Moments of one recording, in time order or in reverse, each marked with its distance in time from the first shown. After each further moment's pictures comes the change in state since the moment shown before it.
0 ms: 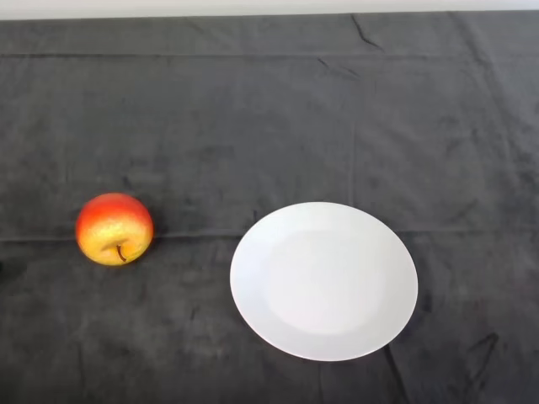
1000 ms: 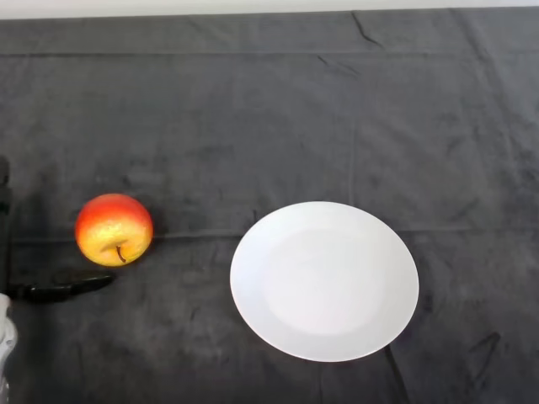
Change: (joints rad) left arm -0.057 -0.157 -0.193 0.000 0.173 -0.020 0.001; right arm 0.000 0.000 0.000 0.000 0.000 0.000 0.000
